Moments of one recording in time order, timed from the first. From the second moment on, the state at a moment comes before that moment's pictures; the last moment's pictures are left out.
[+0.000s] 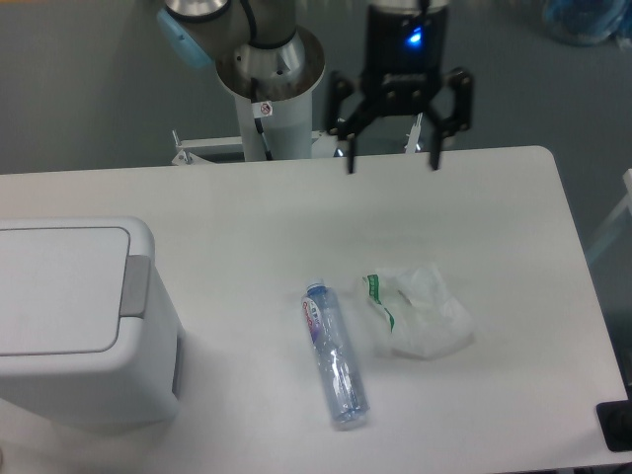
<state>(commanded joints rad) 2.52 -1.55 -1.57 -1.13 1.24 0.30</state>
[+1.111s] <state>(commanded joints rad) 2.29 -1.70 -1.57 -0.96 1.24 0.04</state>
